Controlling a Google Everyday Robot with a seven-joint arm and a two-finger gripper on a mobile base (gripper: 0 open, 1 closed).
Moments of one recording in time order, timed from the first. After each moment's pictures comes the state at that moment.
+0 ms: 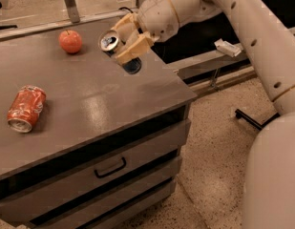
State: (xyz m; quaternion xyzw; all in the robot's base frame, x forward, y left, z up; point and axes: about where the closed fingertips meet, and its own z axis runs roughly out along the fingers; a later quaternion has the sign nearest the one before) arm 0.579 0.067 0.978 -0.75 0.39 0.36 0.40
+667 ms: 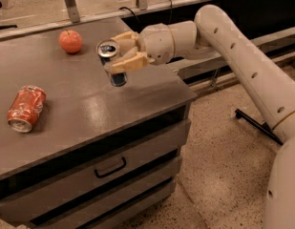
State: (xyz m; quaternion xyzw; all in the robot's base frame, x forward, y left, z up) arm 0.573 0.082 0.960 -0.65 0.34 0.47 0.50
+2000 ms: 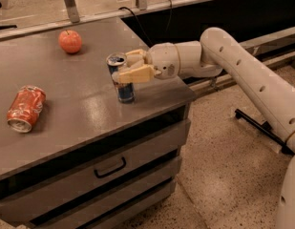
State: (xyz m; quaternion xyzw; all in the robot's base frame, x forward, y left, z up) arm 0.579 0.062 0.916 -0.56 0.45 0.53 0.45
